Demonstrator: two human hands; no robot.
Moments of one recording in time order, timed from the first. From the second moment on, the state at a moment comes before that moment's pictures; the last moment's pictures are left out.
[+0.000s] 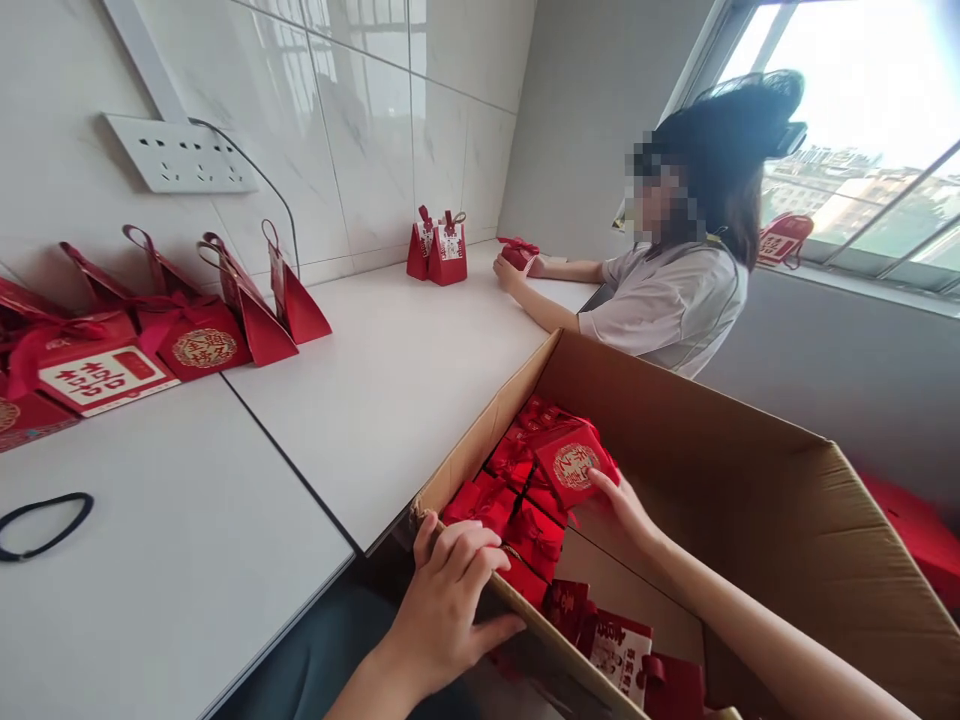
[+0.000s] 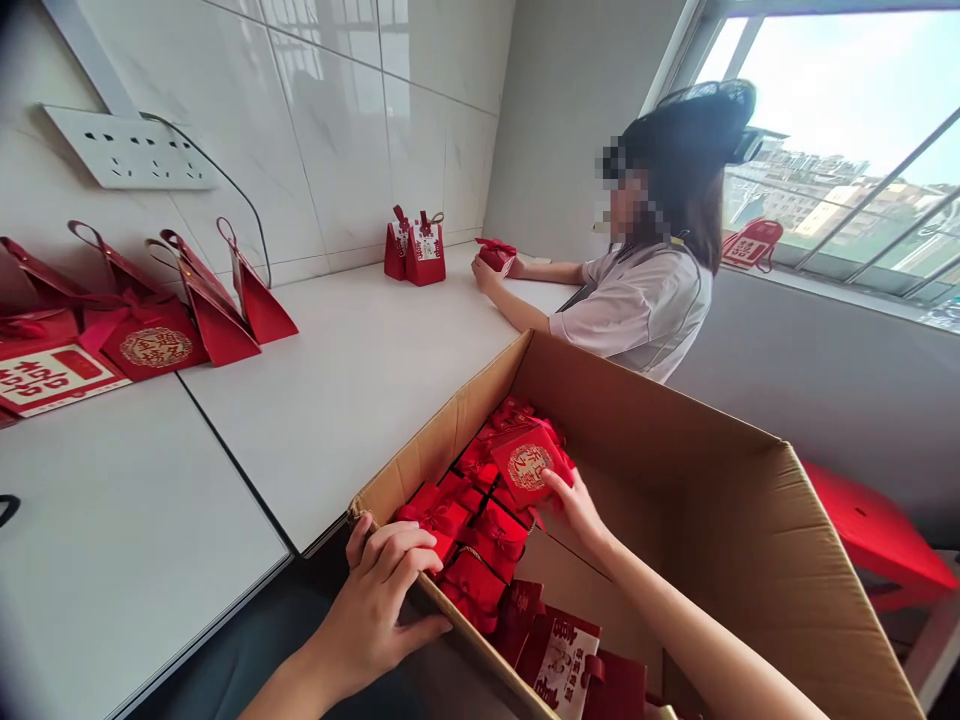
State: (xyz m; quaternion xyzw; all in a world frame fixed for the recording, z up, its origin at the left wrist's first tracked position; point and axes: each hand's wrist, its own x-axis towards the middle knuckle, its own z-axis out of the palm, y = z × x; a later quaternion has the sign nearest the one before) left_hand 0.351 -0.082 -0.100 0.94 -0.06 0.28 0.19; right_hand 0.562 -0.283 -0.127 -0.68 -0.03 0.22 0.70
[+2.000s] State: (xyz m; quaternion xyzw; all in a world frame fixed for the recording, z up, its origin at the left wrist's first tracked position) left_hand 0.360 -0.085 -0.100 0.91 -0.07 0.34 0.21; right_hand 0.536 -0.223 -0.206 -0.85 -0.30 0.10 0.43
